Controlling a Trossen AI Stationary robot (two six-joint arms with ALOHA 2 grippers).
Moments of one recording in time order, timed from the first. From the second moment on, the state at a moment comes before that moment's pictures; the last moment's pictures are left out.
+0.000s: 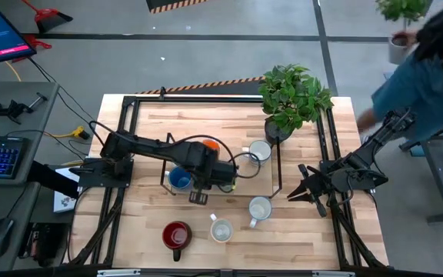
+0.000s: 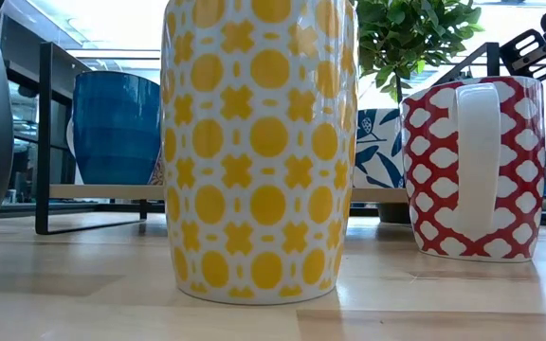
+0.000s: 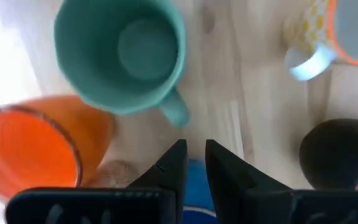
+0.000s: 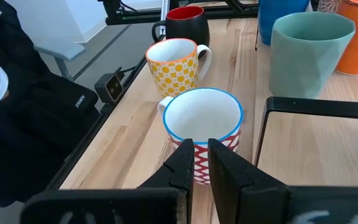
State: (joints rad) left arm -0.20 1.99 2.02 -1.49 -0.08 0.00; right arm 0.74 0.60 0.35 -0.15 0.36 0.31
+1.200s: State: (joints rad) left arm -0.17 2.15 2.02 -1.38 -0.05 0.12; right arm 0.74 0.60 0.35 -0.20 0.35 0.40
